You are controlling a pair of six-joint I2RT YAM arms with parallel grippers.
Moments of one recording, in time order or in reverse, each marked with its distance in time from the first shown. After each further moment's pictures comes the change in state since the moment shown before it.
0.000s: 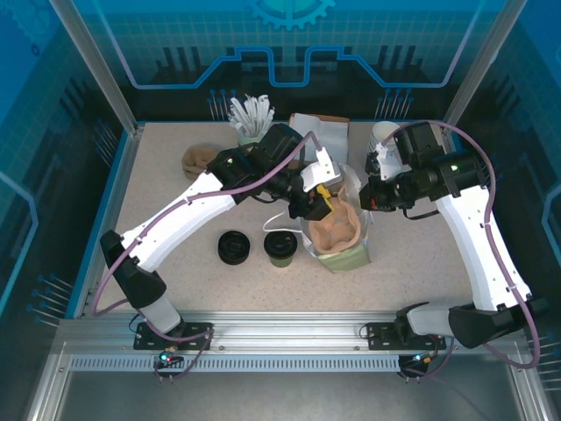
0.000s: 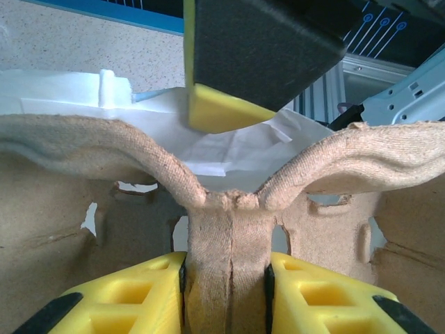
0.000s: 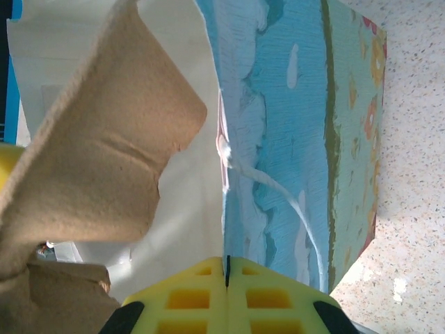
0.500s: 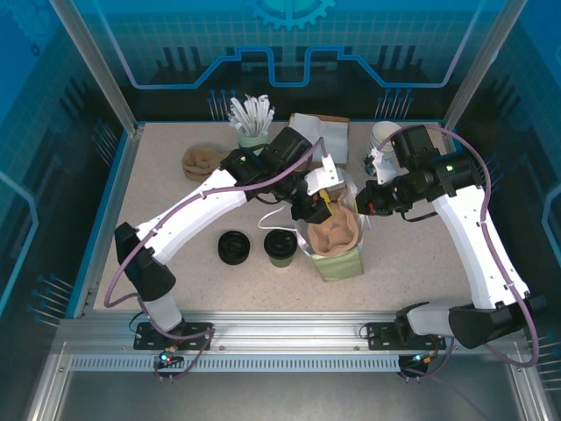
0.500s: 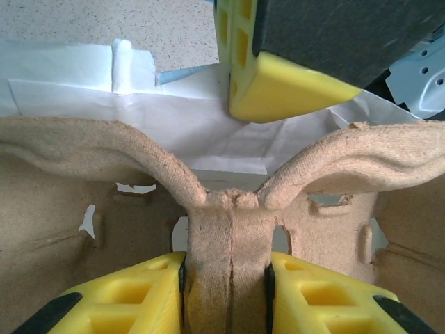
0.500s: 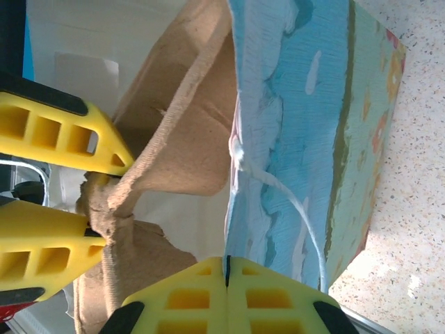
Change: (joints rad) left arm 0.005 0.070 0.000 -0.034 -0.003 0.048; right arm 0.000 -0.001 -0.040 0.005 -0.063 -0.024
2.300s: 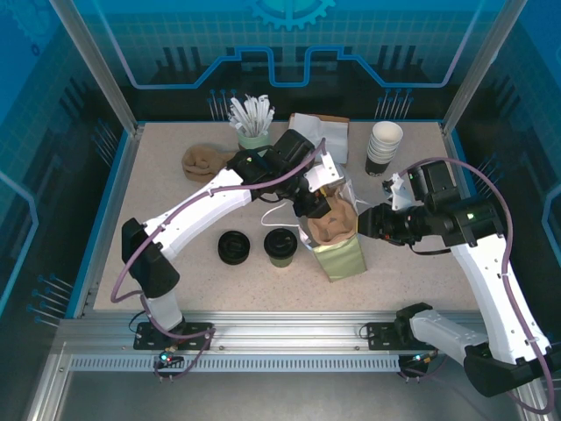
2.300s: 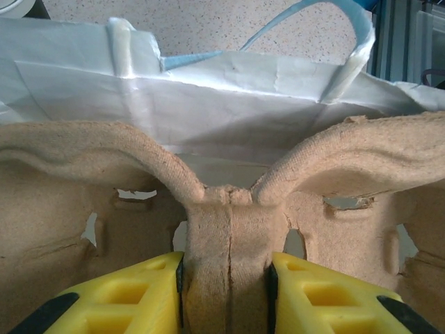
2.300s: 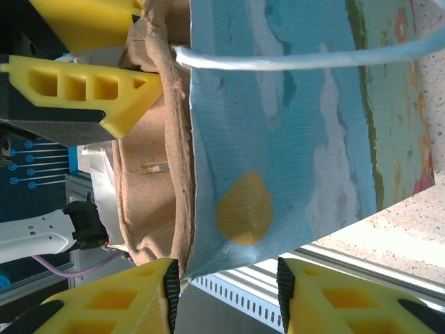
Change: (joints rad) left arm 0.013 0.034 -0.027 0.060 -0.131 -0.055; right arm -0.001 -0.288 -0.258 0.094 -0.042 0.283
